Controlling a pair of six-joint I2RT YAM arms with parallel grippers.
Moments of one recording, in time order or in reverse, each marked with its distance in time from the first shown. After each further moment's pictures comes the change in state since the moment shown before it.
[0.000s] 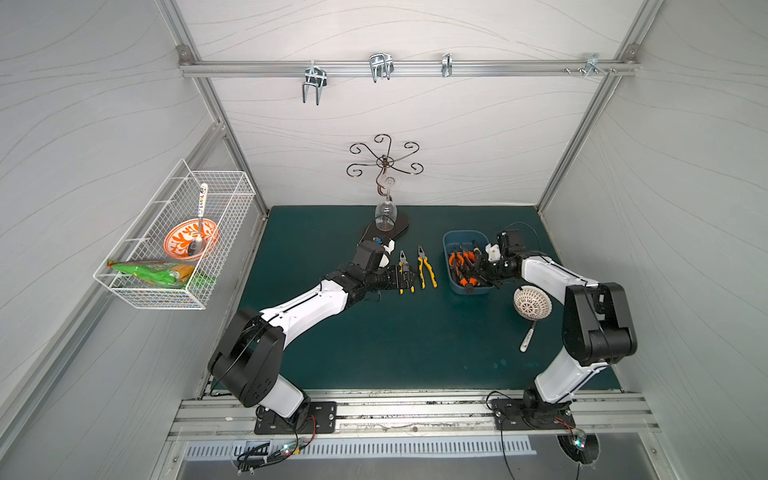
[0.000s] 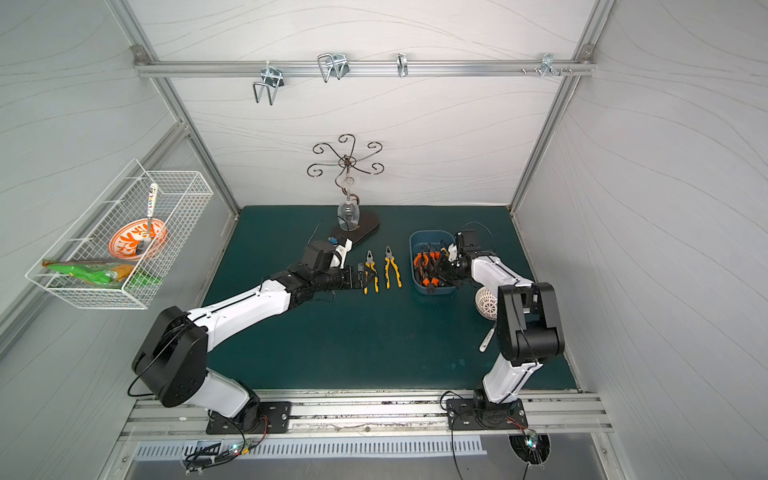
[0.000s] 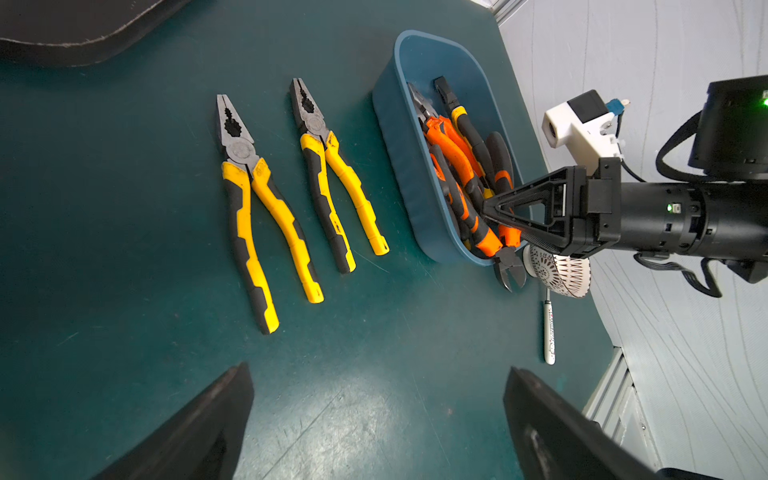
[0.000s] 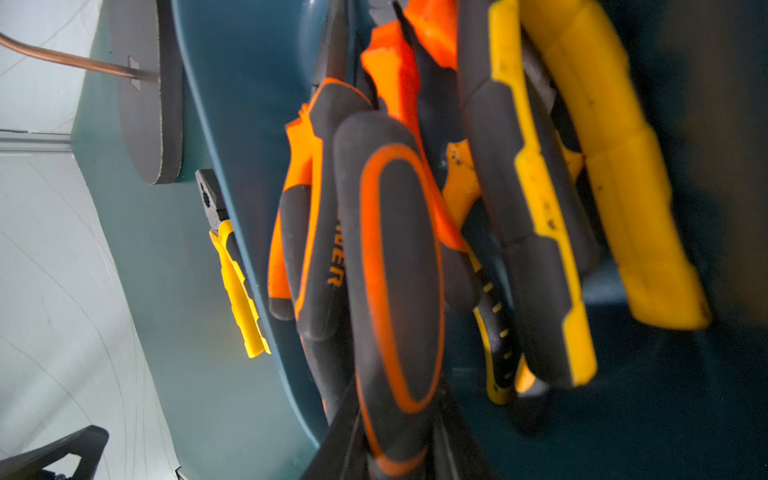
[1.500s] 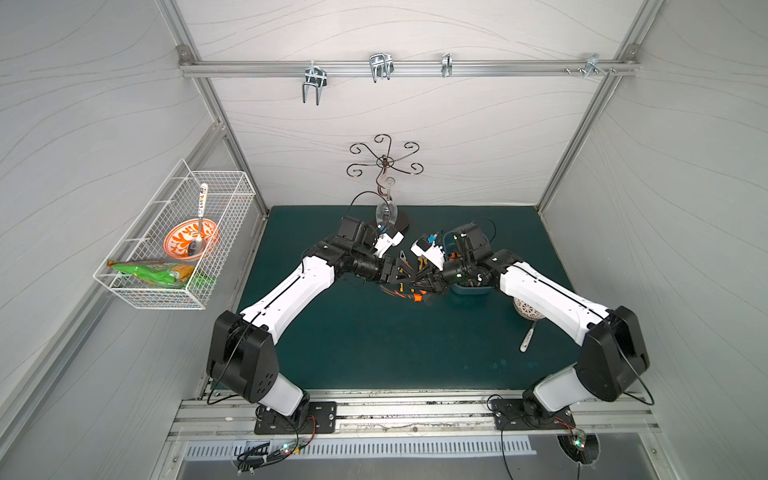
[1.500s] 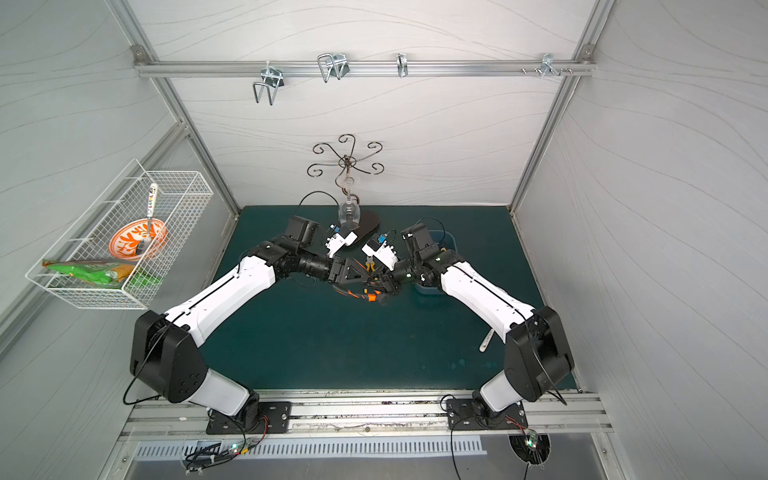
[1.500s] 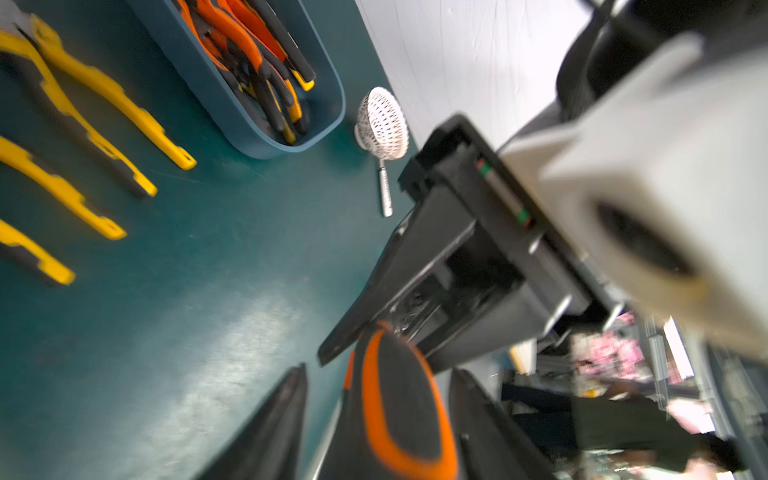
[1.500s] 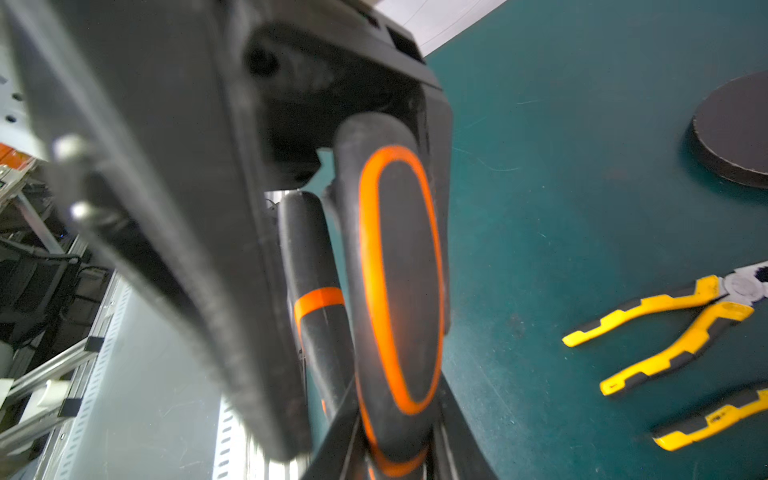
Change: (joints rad) left arm 0.135 0.019 0.298 -0.484 0.691 0.249; right arm 0.456 -0.157 0.137 -0.023 -0.417 -0.752
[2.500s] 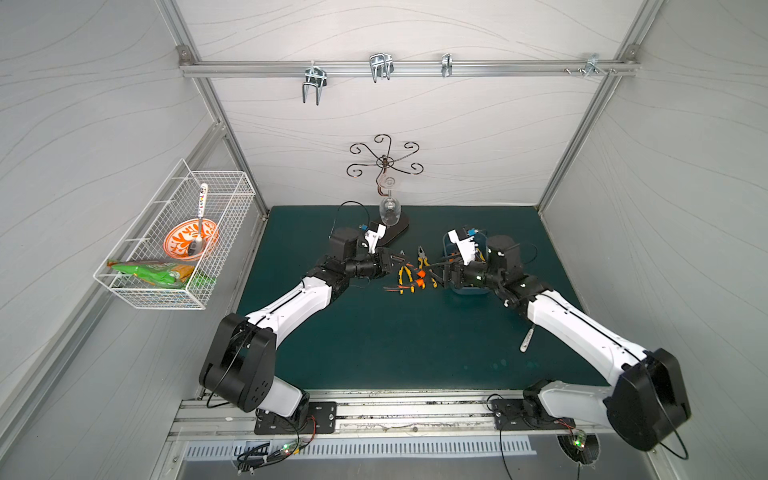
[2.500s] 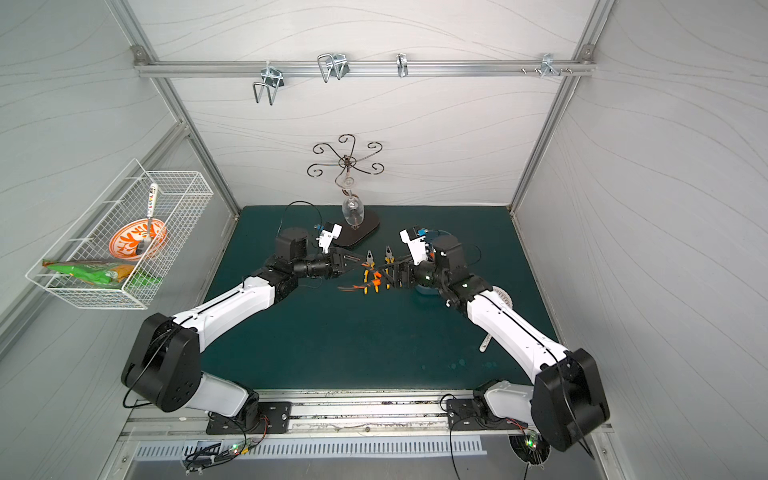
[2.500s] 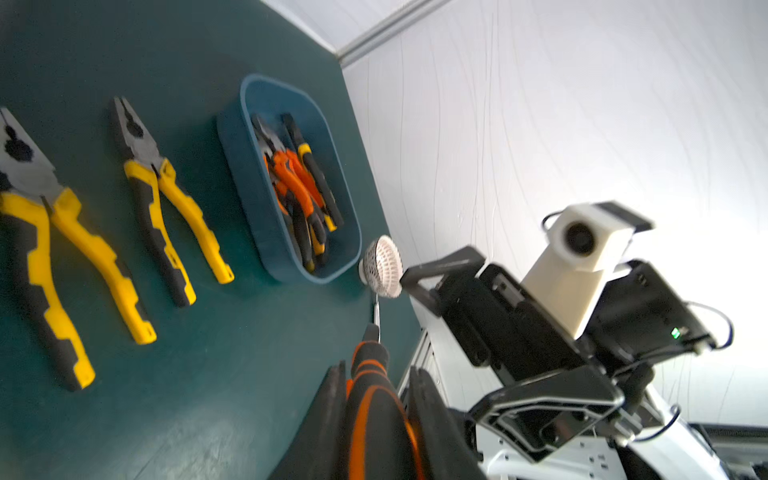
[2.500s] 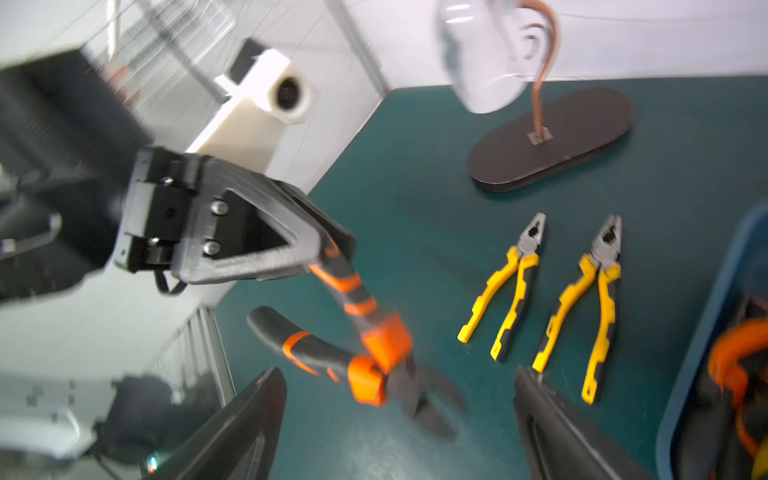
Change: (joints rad) left arm 0.033 -0.056 -0.353 0.884 -0.259 -0.623; right arm -0.100 -0.298 -0.381 0.502 0.362 0.608
